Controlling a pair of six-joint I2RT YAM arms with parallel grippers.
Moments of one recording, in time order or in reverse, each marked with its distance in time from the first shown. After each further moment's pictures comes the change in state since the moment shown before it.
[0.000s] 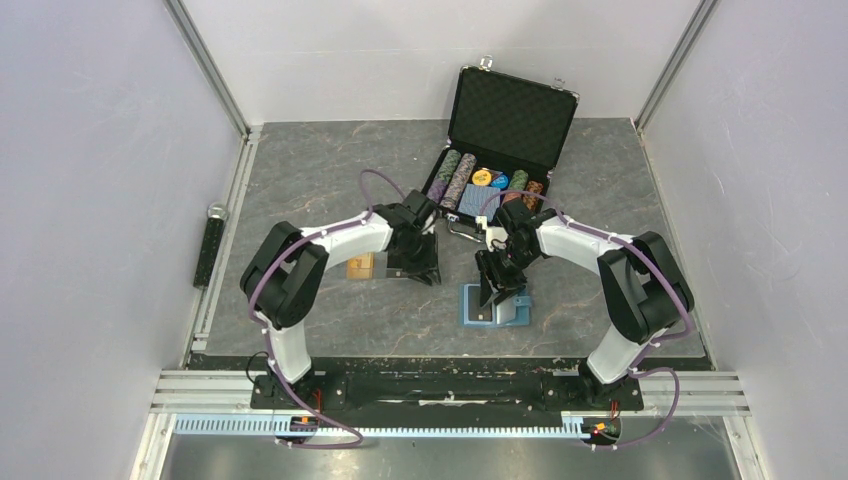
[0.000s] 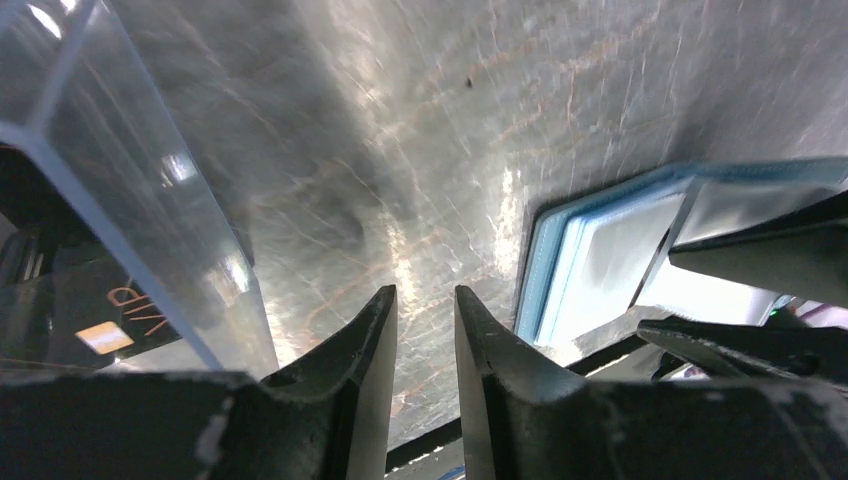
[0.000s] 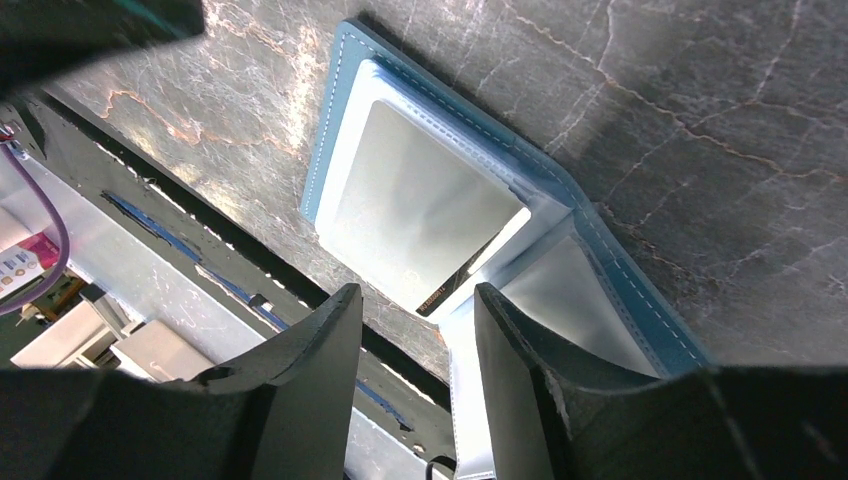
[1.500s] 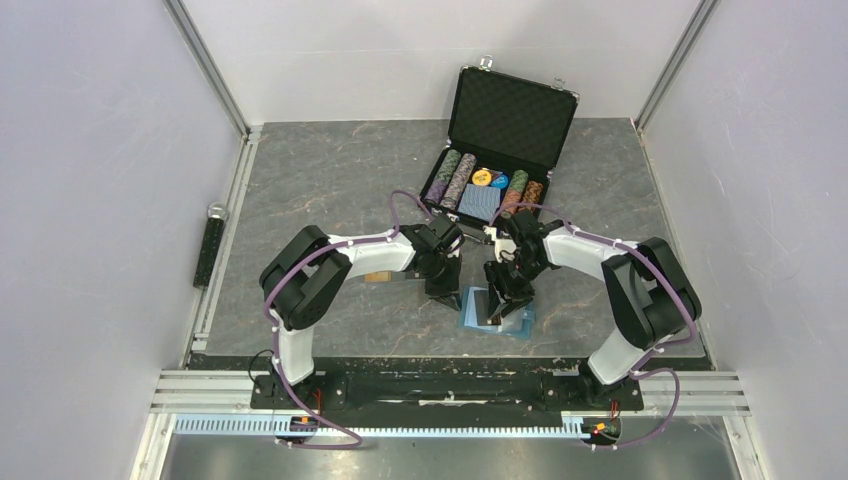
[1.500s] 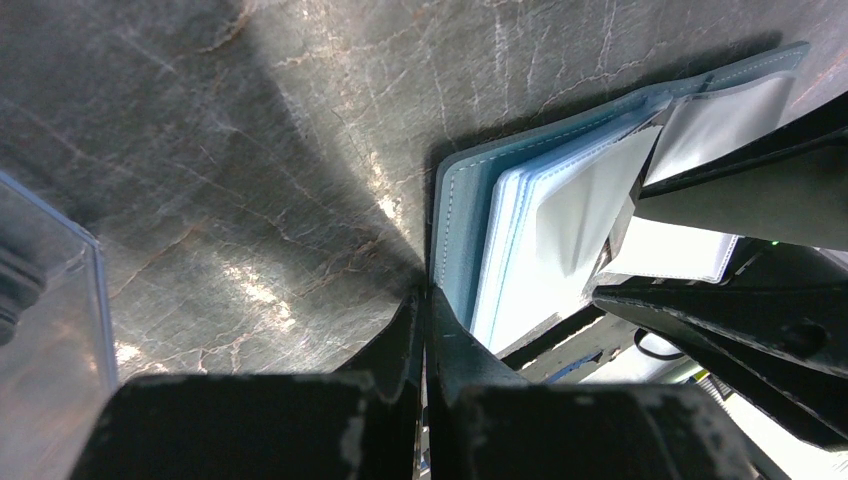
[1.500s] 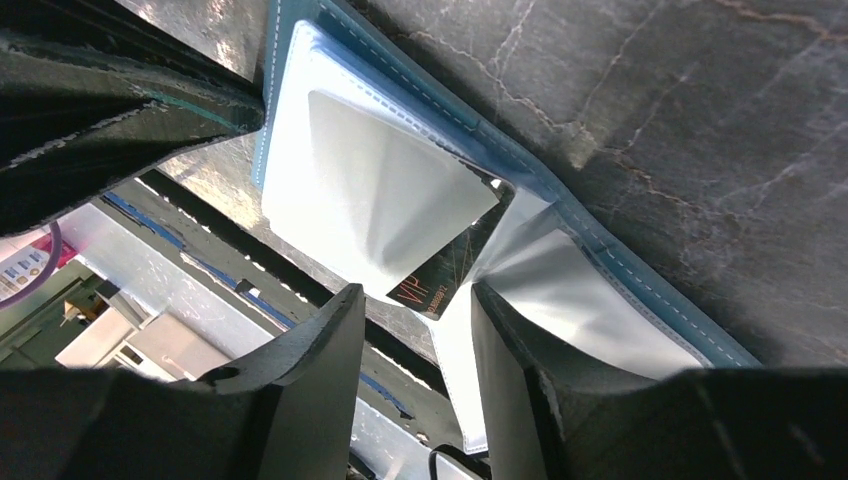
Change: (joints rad) left arm -0.154 0.067 -0.025 0.111 0.100 -0.082; right arm -0.024 -0.042 -0.113 0.024 -0.006 0.026
